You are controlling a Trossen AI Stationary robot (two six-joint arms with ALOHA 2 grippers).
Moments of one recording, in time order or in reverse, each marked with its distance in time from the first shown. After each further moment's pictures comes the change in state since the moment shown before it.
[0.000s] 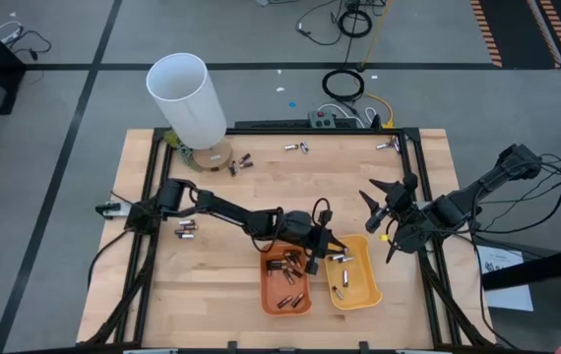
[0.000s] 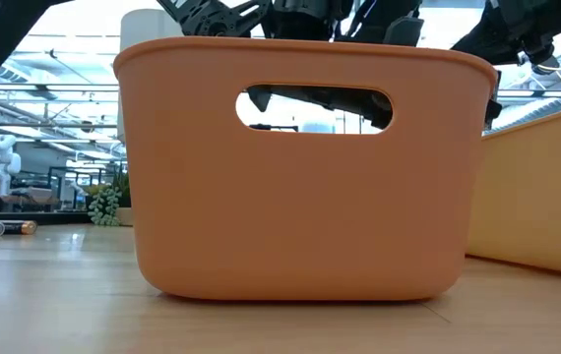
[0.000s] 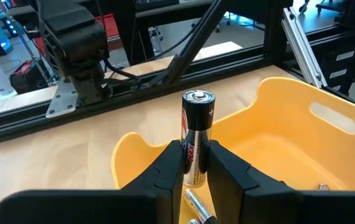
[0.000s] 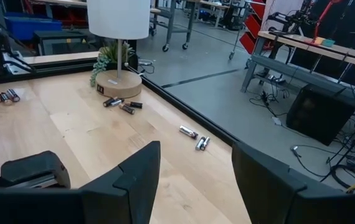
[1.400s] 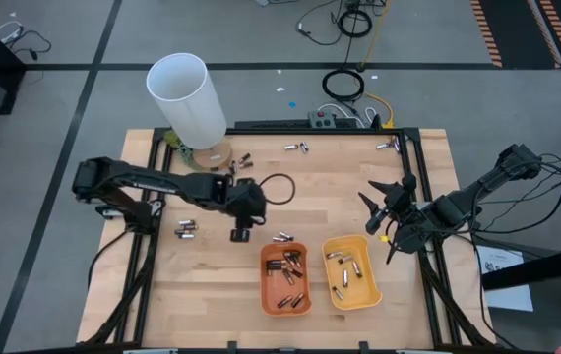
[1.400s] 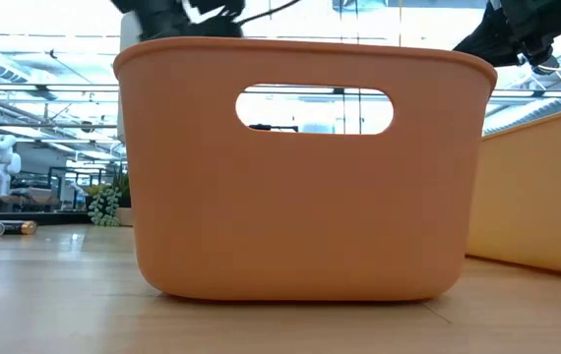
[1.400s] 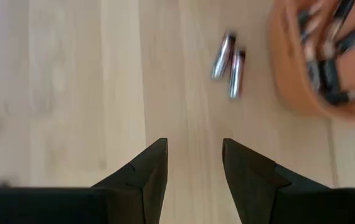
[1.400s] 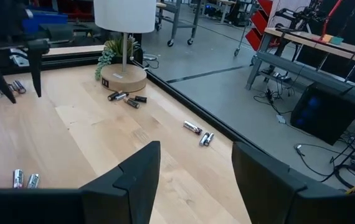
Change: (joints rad) left arm 0.107 -0.678 -0.315 -1.202 -0.194 -0.127; right arm 0.000 0.000 0.000 -0.005 -0.028 -0.010
